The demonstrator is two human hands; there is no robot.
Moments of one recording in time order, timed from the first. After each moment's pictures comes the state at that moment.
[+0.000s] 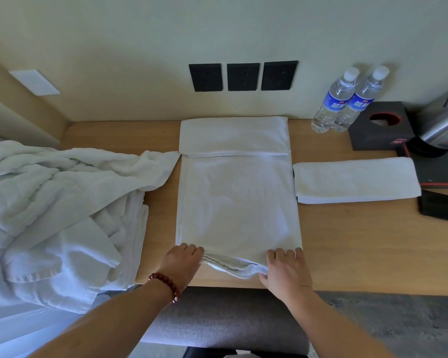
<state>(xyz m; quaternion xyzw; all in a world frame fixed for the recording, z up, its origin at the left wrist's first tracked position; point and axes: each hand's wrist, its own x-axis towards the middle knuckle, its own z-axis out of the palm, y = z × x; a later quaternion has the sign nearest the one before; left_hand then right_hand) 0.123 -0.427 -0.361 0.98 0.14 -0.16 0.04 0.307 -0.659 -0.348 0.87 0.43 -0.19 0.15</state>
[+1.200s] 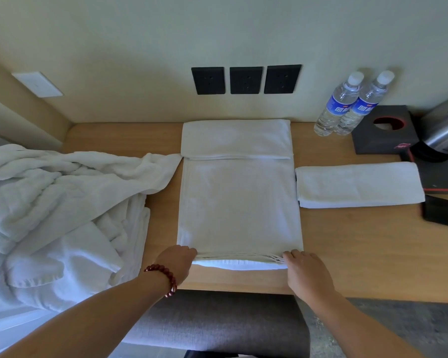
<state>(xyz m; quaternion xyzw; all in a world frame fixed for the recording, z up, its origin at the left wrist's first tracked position) 0.140 -0.410 -0.336 0.92 0.21 -0.30 0.08 0.347 -0.678 -0.334 0.86 0.46 -0.19 0.07</state>
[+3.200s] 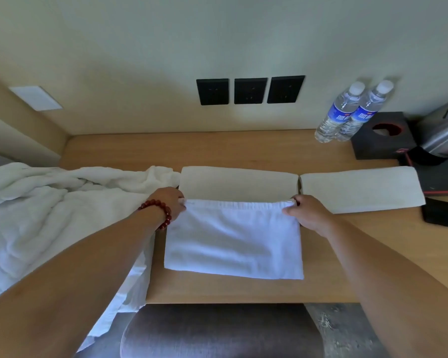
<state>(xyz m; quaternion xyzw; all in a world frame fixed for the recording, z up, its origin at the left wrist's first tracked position) 0.238 -0.269 -0.268 0.89 0.34 -0.29 0.12 0.456 -0.569 -0.294 0.86 0.15 -0.41 -0.25</state>
